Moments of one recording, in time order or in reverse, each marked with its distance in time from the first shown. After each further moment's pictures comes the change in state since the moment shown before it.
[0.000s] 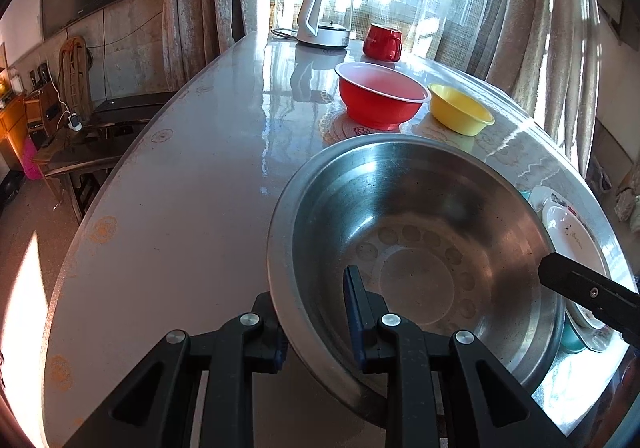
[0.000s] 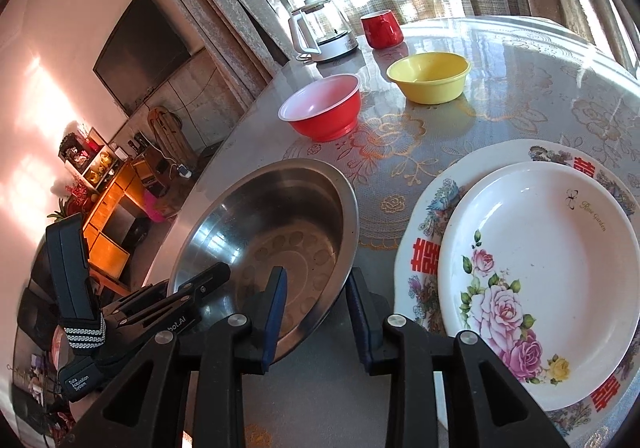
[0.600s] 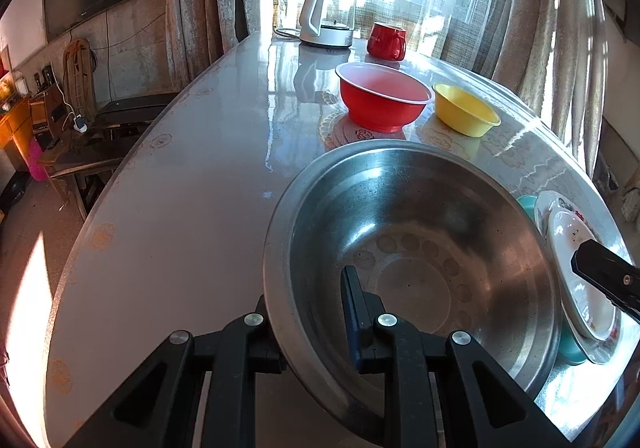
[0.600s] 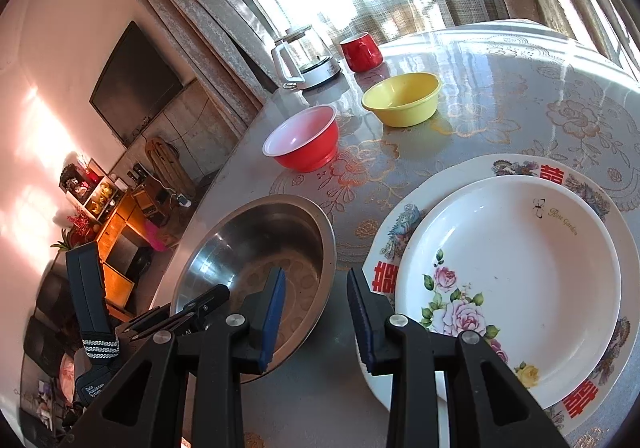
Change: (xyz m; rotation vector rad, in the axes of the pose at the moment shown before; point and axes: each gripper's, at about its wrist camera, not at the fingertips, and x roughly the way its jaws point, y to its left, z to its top) left arm 0.006 -0.007 0.008 0.005 0.002 0.040; right arm -0.024 -0.022 0.005 0.071 -0.082 0.020
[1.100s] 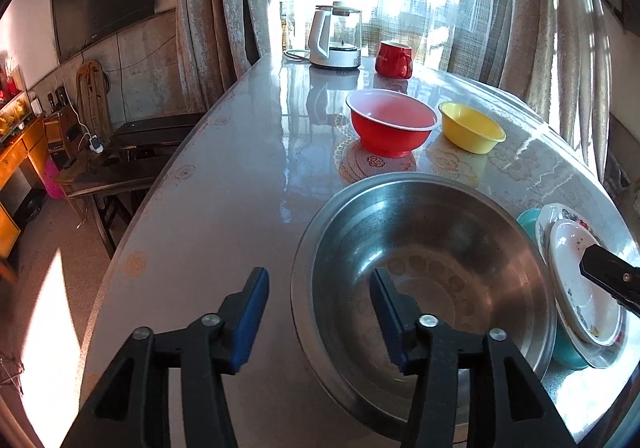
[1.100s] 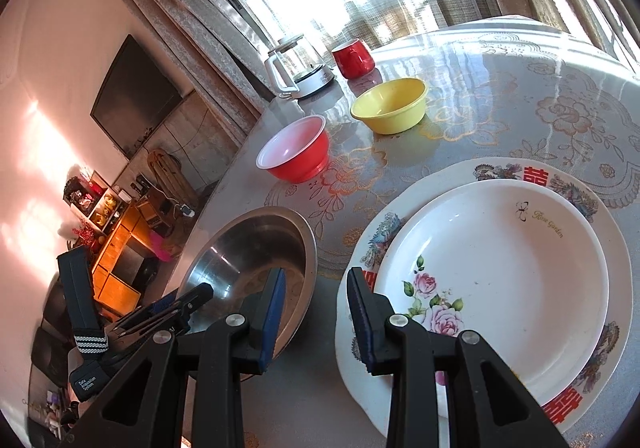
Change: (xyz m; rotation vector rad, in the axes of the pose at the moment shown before) left arm -0.027 0.000 0.008 0.035 -0.075 0.071; right arm -0.013 -0.015 0.002 0.033 -0.026 0.010
